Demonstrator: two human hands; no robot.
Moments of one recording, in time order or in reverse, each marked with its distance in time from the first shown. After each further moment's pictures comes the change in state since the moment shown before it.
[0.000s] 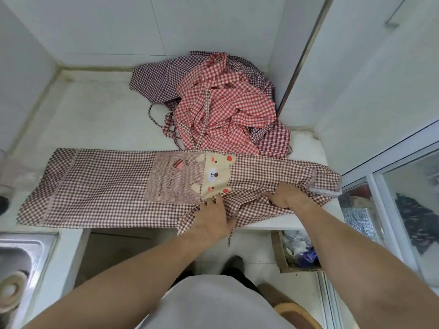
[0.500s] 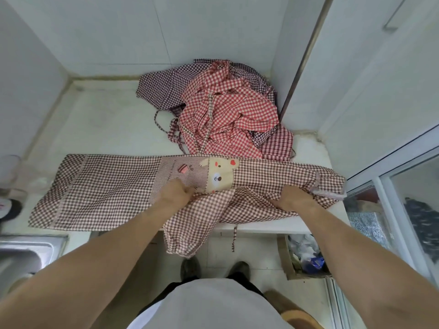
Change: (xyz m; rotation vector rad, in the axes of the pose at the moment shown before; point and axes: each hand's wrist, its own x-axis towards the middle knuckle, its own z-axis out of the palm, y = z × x) left_hand 0.026 -0.089 -0.073 -0.232 0.097 -0.260; right_hand 0.001 0.009 0.000 -0.053 0.039 -0.053
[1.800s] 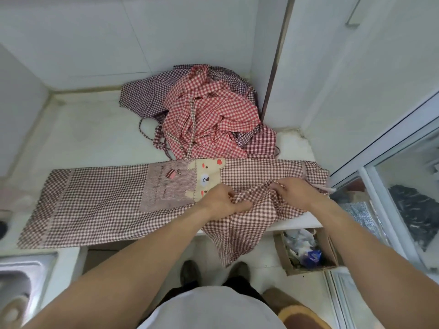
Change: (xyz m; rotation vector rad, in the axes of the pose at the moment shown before) left_hand -0.054 0.118 0.025 -0.200 -0.345 0.377; right_hand -0.045 0.045 -0.025 0.324 0.246 -0.412
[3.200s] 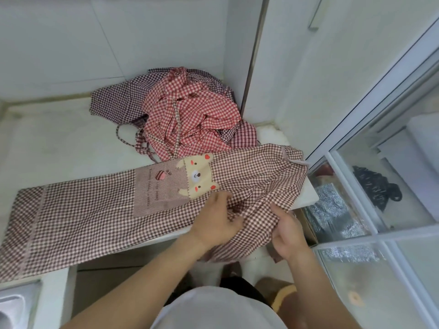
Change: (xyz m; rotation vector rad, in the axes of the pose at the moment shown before) left_hand -0.066 -0.030 0.022 0.145 0.188 0.340; right_hand -0.110 -0.084 0.101 1.794 0.506 0.515
